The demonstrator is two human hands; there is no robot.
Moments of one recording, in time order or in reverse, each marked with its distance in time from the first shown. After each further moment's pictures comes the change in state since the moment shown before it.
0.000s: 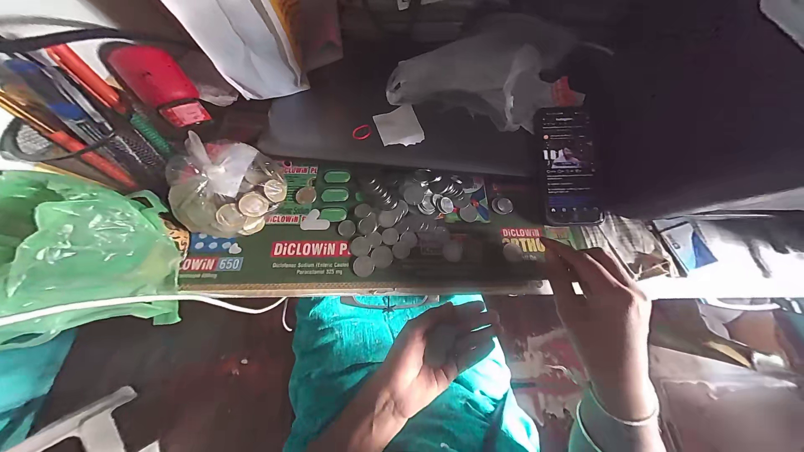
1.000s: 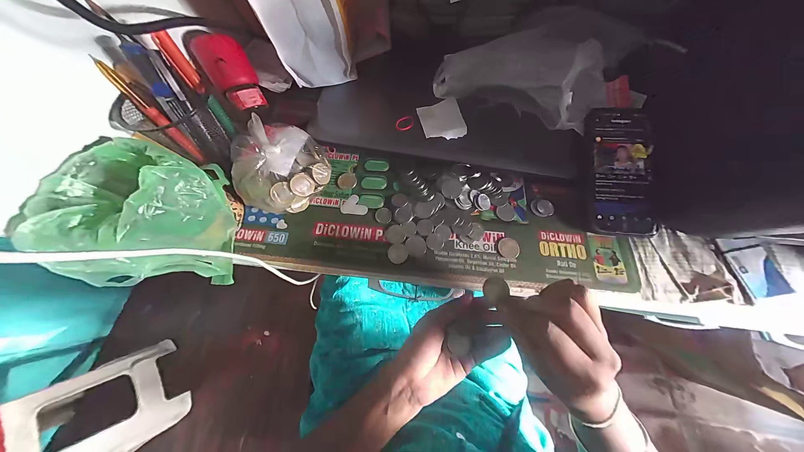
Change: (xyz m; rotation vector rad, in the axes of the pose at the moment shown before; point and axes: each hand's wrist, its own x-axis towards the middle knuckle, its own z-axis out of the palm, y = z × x) left_hand -0.011 0.004 0.009 0.050 0.004 0.112; right_hand -0.017 -0.038 0.035 0.389 0.067 -0.595
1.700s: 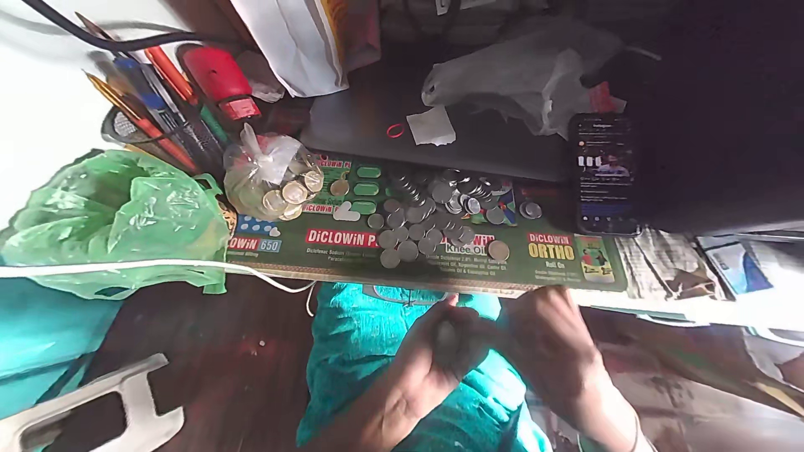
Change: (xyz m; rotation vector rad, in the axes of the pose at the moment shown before) left_hand -0.004 -0.004 0.004 -0.053 0.107 0.025; right_hand -0.005 -0.008 -0.014 0.030 -0.221 0.124
